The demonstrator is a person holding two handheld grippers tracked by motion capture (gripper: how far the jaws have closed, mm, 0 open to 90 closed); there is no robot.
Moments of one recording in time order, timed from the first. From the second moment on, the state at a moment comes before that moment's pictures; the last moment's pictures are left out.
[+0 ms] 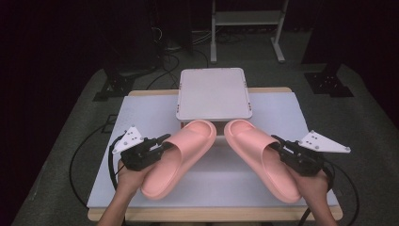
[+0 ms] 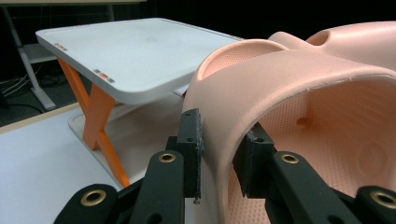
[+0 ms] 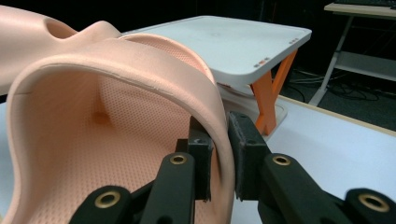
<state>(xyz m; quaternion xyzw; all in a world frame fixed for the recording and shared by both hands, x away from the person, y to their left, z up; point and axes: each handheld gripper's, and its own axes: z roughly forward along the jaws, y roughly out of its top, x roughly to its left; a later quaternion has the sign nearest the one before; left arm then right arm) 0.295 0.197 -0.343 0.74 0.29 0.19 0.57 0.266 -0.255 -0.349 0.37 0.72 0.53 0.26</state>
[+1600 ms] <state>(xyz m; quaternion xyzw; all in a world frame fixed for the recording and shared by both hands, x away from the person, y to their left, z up) 0.355 0.190 -0.301 0.74 0.31 0.22 0.56 0.329 -0.228 -0.306 0.38 0.71 0.52 0.27</state>
